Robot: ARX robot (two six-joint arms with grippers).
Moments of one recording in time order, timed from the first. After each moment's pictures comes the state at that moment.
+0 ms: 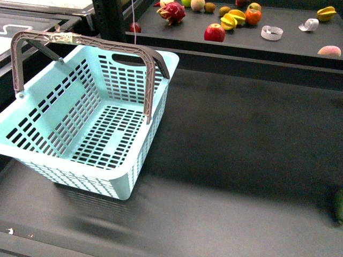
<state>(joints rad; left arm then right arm) -0.22 1.36 0.35 0.65 -0.44 -0.56 0.00 0.00 0.01 0.00 0.00 0.00</state>
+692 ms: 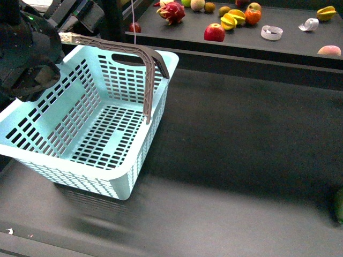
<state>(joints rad) -0.22 1.94 0.92 0.56 -0.27 -0.91 0.00 0.00 0.01 0.00 0.00 0.00</state>
